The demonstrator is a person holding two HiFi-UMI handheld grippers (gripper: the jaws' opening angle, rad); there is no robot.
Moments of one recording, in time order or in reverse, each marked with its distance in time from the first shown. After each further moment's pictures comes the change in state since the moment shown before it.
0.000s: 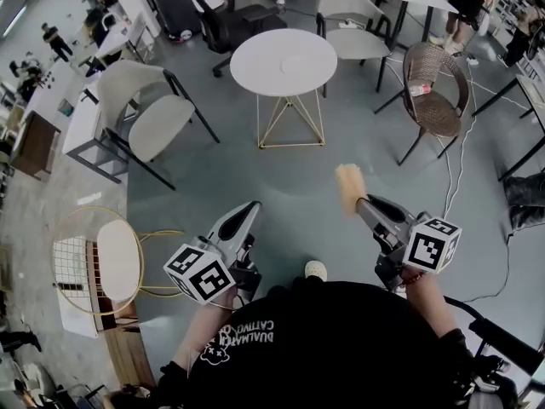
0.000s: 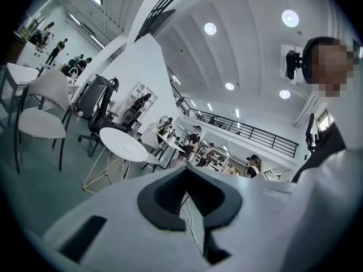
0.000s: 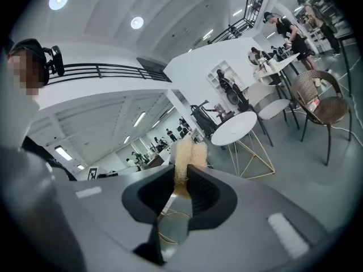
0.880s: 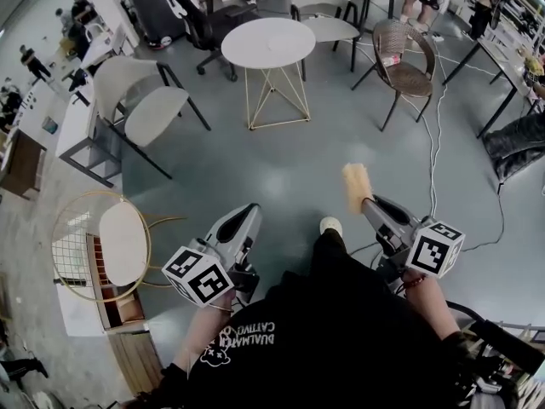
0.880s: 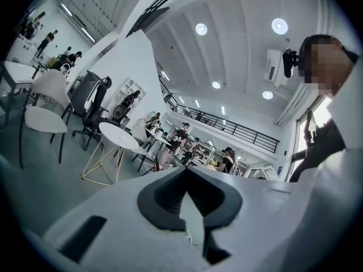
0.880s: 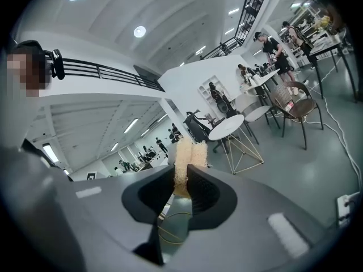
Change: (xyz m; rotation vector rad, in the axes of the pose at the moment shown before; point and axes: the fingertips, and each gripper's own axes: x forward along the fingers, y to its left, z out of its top) left arm -0.201 -0.056 -0.062 0.032 0.052 -0.128; right arm -0.092 0.156 -0.154 0.011 -0.134 -0.138
